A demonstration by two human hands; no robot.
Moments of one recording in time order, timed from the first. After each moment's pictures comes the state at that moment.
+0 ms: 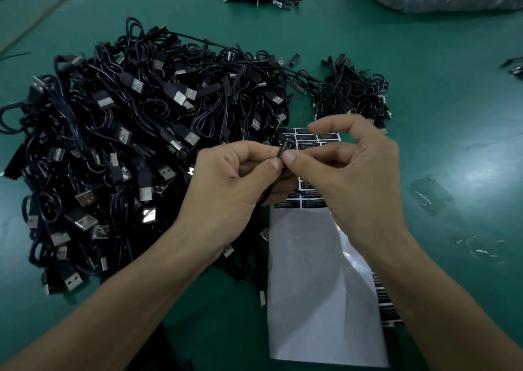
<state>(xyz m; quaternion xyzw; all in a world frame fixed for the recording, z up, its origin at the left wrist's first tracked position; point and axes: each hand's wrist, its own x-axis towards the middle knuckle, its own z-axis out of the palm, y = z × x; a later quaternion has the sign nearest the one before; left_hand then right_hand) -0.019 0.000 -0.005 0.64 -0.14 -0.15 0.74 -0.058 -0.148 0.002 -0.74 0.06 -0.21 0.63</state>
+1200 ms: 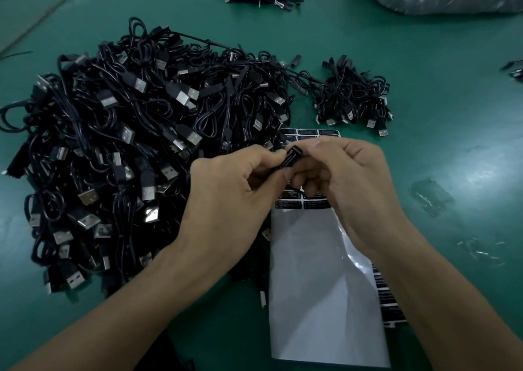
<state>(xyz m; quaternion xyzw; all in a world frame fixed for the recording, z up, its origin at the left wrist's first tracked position) -0.023 0.001 -0.011 0.78 -0.25 0.11 0.56 -0.050 -0.151 -0.002 -0.67 0.07 -0.09 0.74</state>
